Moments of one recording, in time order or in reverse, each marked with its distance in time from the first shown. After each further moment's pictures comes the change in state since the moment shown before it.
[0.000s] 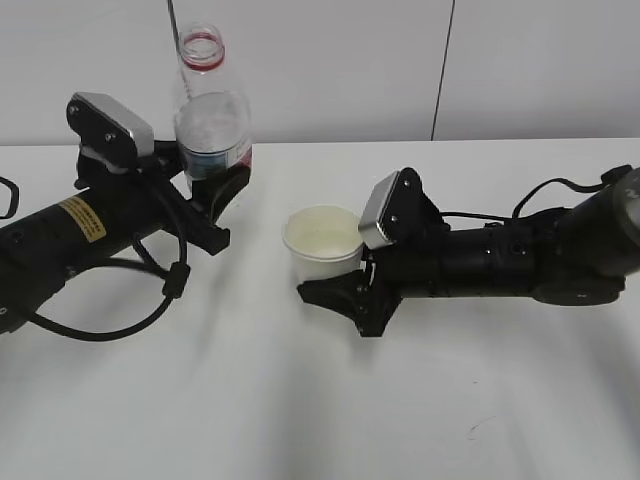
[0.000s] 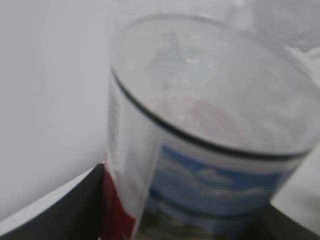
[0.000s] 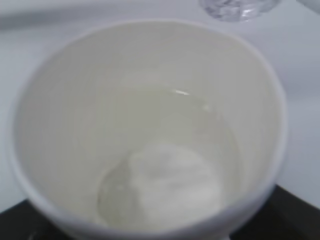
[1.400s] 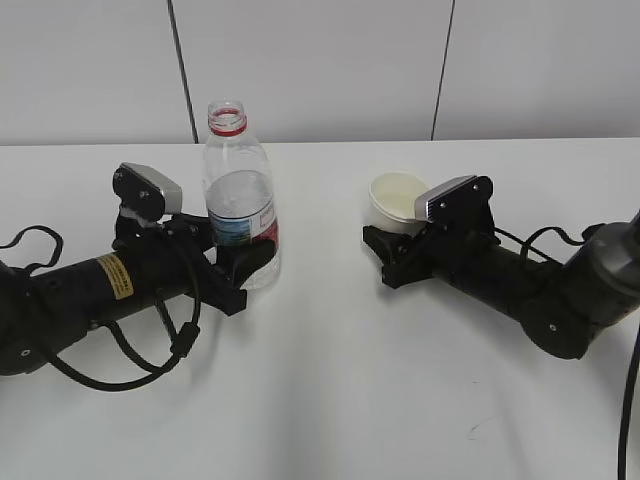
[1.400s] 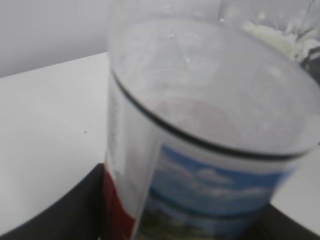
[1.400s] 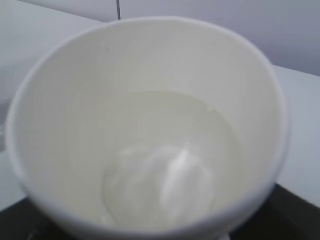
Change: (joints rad) left arm -0.013 0.164 -0.002 0.115 -0.001 -0.242; right arm -0.082 0.210 0.000 0.736 -0.186 -0.343
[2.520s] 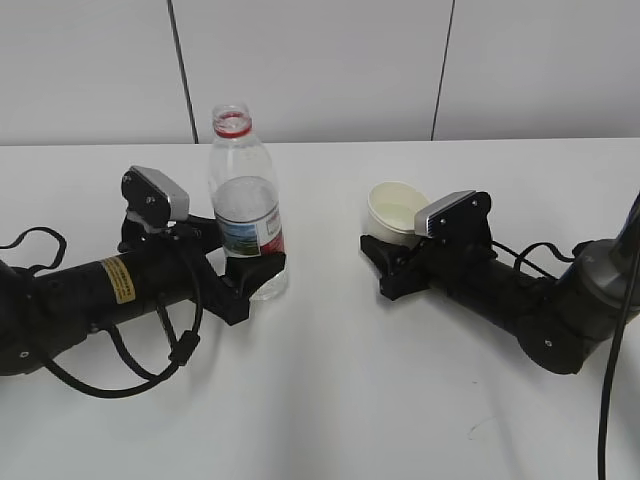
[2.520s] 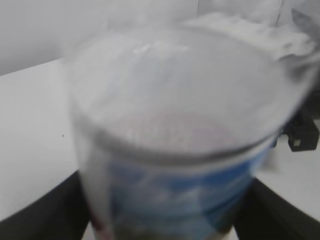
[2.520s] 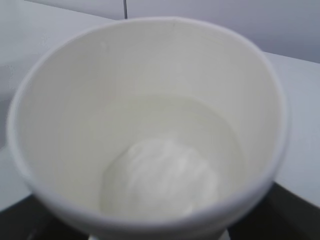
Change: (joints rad) left arm -0.003 0.000 0.000 0.074 0.000 0.000; right arm 0.000 0.071 0.000 -0.002 -0.094 -0.019
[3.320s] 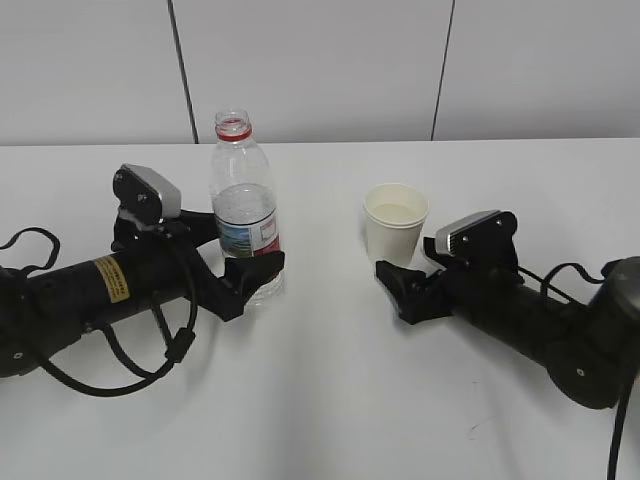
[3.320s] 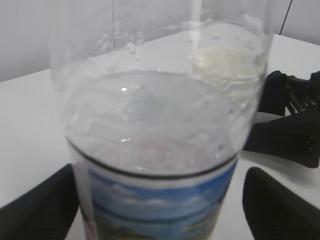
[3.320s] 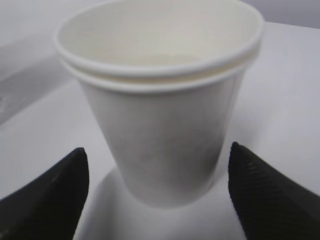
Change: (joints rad) left arm 0.012 -0.001 0.004 -0.012 -0.017 0.000; right arm 0.000 -0.059 0.153 0.055 -0.007 0.010
